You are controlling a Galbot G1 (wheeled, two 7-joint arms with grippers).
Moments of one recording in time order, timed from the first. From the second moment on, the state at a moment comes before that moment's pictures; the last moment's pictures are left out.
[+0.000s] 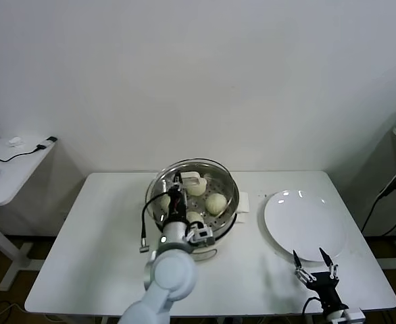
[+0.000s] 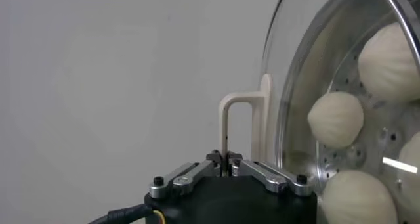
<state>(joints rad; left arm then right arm) 1.04 -1.47 0.03 -1.93 1.50 0.67 0.30 -1.61 1.24 0.65 1.70 0.31 0.24 -0.11</state>
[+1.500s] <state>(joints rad) 1.06 -1.58 0.01 -1.73 1.68 0.64 0.19 -1.62 1.25 0.65 1.67 0.28 0.30 -0.11</state>
